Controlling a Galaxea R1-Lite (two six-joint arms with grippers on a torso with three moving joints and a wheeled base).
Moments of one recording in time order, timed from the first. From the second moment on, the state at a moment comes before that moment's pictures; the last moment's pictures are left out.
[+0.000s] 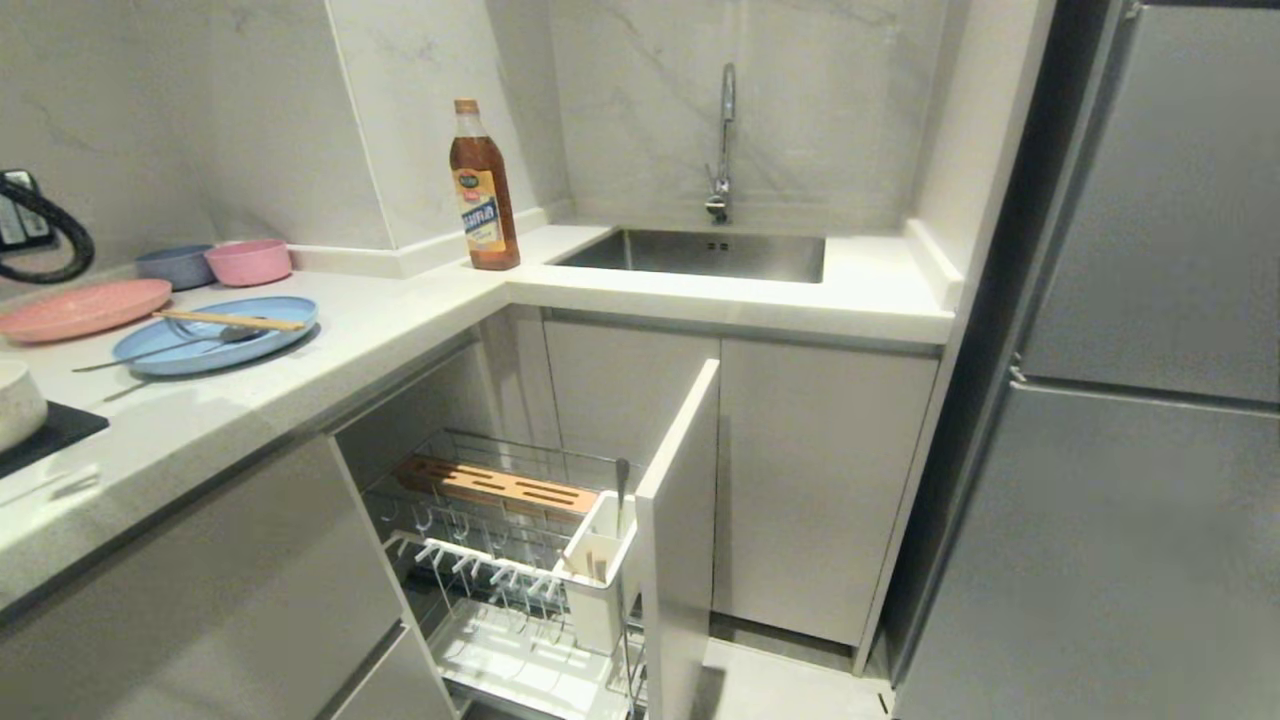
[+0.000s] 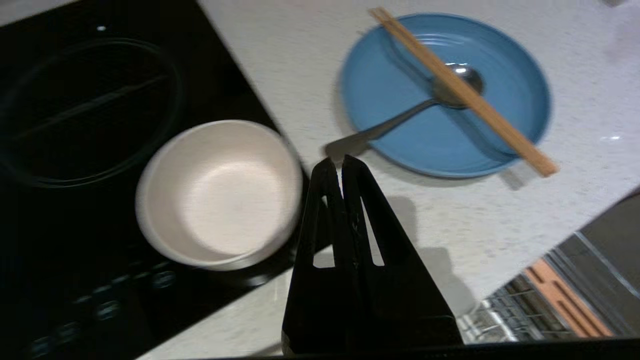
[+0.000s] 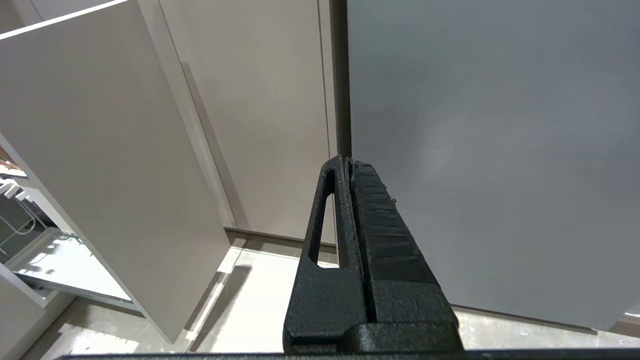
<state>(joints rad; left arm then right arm) 0.27 1.68 -1.92 0.70 0.51 -0.13 0.00 0.00 0.00 0.00 -0.02 0.07</state>
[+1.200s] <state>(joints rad) 0.44 1.75 -1.92 0.84 0.30 0.02 0.00 0.00 0.00 0.00 -0.02 0.07</state>
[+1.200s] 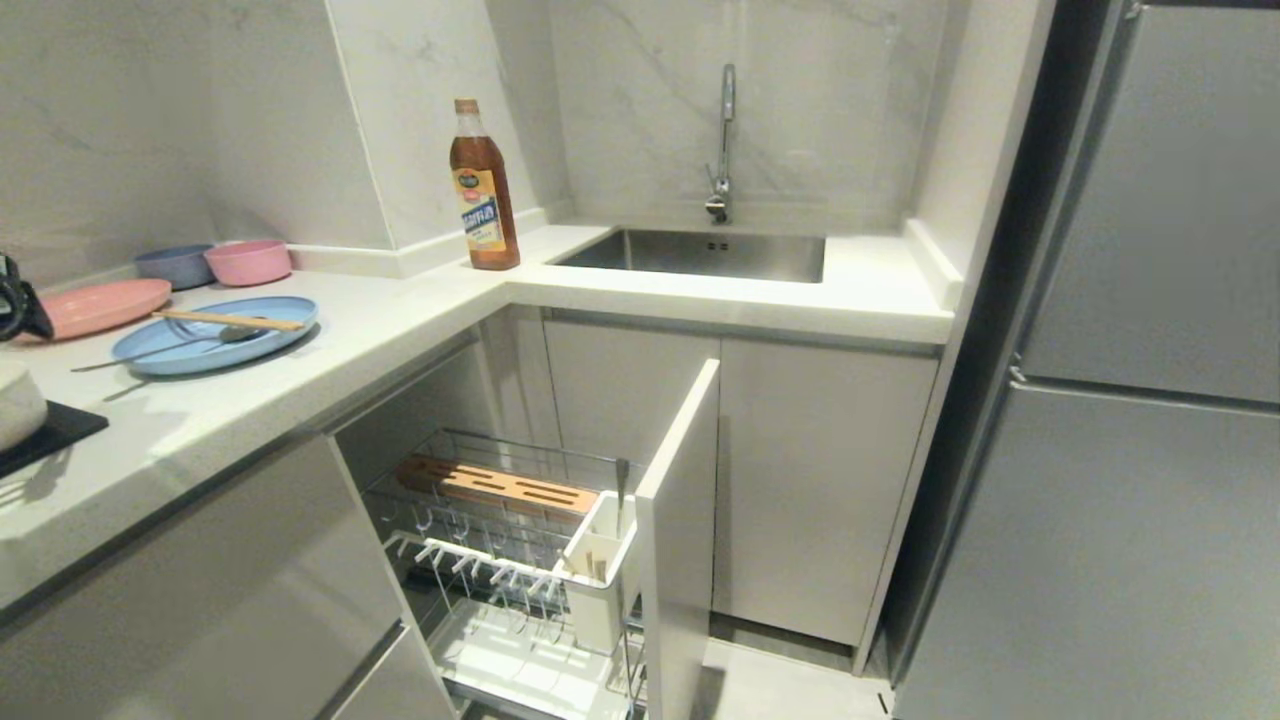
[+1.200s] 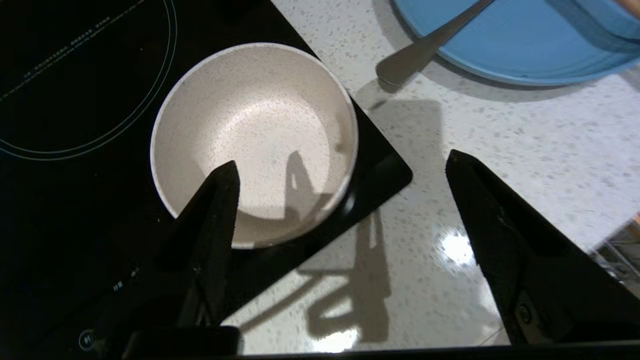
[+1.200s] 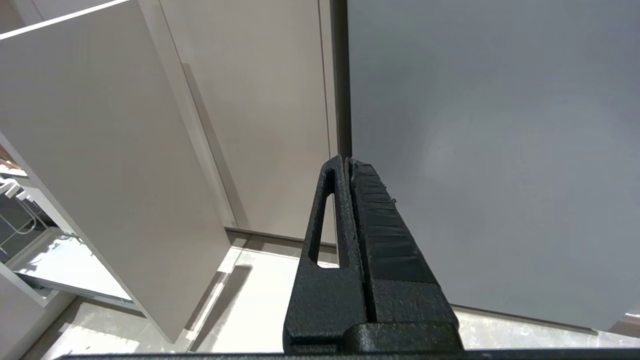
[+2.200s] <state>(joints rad) 0.46 1.90 -1.92 0.78 0.30 0.07 0.00 0.00 0.00 0.00 -0.02 0.07</state>
